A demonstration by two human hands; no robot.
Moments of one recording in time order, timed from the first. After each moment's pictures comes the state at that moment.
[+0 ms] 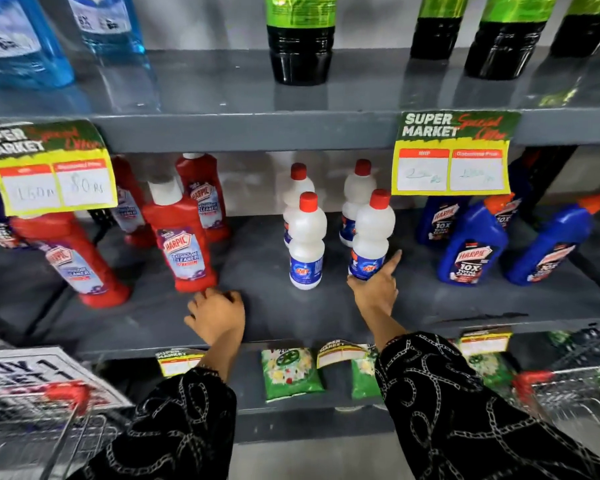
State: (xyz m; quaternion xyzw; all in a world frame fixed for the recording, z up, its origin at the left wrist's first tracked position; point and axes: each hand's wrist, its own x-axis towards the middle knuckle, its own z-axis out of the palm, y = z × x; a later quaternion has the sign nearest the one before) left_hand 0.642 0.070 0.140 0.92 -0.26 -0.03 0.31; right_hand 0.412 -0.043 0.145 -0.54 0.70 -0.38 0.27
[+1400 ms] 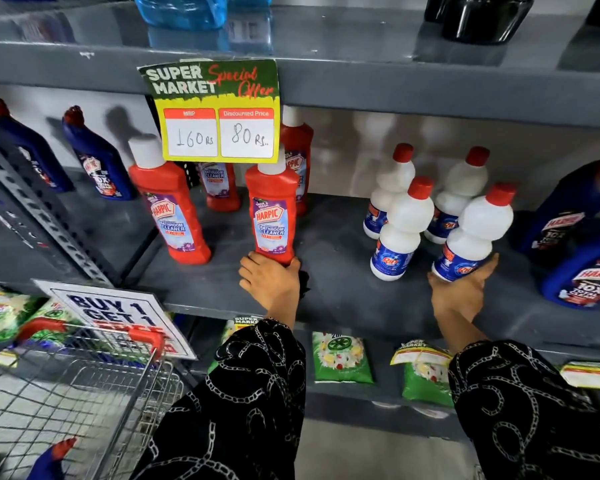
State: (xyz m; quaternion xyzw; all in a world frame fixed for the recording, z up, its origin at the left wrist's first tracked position) left_hand 0.701 0.069 0.138 0.93 -0.18 -0.02 0.32; right_hand 0.446 -0.028 0.142 -0.50 0.71 -0.43 0.24
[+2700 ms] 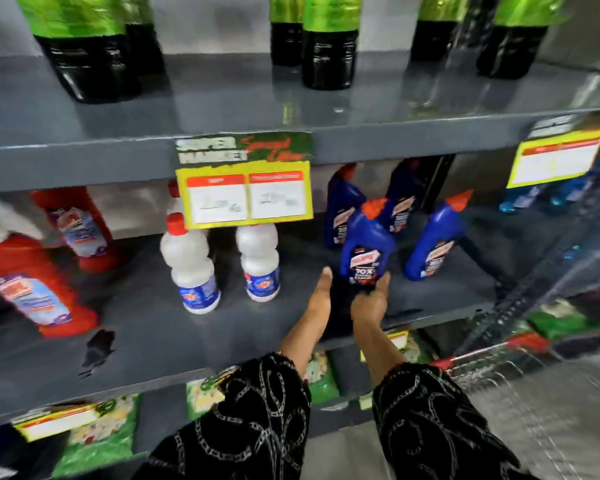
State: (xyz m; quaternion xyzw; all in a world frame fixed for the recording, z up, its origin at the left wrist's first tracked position) left_hand 0.338 -0.028 0.204 0.56 -0.31 -0.60 0.48; right_hand 0.261 -0.064 0.152 -0.37 0.68 -0.50 0.40
